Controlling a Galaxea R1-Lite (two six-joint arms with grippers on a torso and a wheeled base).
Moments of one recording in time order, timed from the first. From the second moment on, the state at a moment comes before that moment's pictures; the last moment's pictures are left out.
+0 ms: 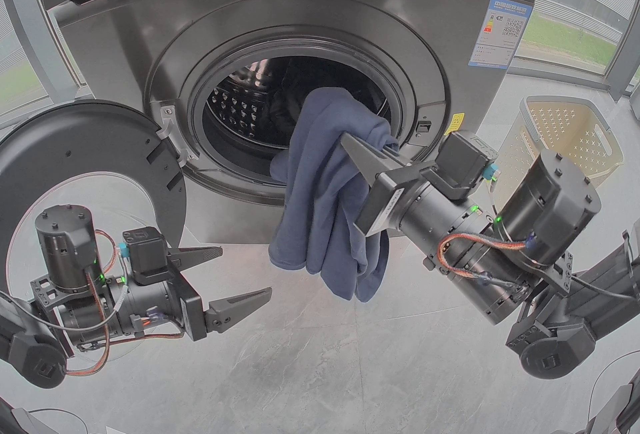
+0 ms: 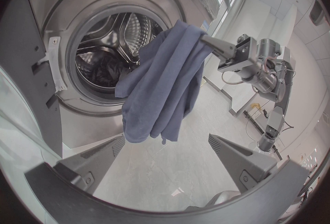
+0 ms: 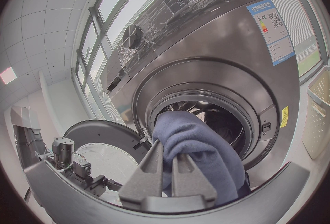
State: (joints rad) left arm -0.45 1.51 -0.38 -0.89 -0.36 -0.01; right arm 0.88 1.83 -0.79 -1.38 -0.21 0.14
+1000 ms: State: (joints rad) left arm -0.45 1.84 -0.52 -1.04 -0.34 -0.03; right arm 0.90 1.81 -0.76 -1.39 -0.21 0.14
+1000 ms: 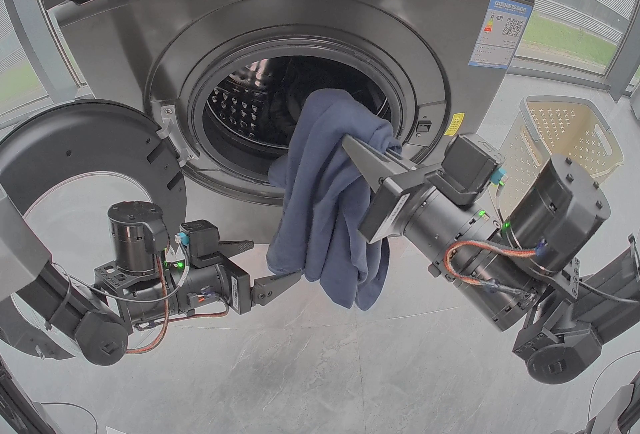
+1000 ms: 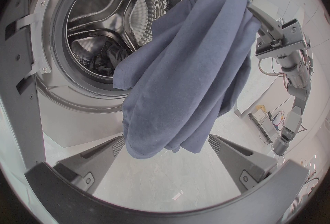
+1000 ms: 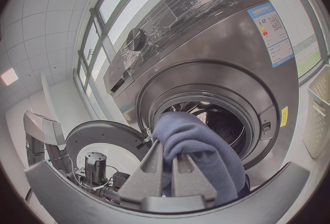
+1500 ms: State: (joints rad) left arm -0.44 1.96 -0.59 -1.15 -0.31 -0.04; right arm 0.90 1.81 -0.76 -1.40 -0.21 0.14
